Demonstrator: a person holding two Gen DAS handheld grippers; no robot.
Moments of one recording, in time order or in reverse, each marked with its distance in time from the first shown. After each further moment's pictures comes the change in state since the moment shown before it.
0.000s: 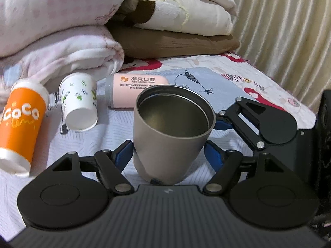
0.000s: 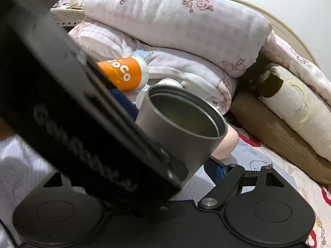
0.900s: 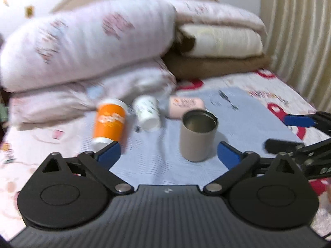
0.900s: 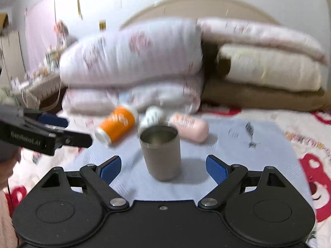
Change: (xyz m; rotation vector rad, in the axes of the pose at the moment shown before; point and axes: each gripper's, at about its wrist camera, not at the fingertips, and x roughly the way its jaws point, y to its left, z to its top) left arm -0.181 -0.045 0.005 -0.027 -0.080 0.349; right arm -0.171 -0.038 0.004 0.495 -0.060 0.059
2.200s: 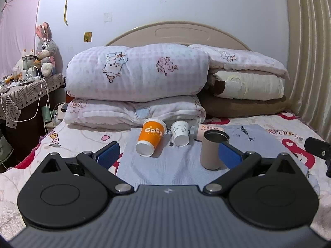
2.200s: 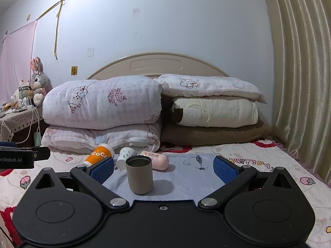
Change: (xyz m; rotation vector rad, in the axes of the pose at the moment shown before) left arm -0.124 -0.023 -0.075 -0.123 -0.252 0.204; right arm -0.135 0.069 -0.038 0.010 -0.268 -0.304
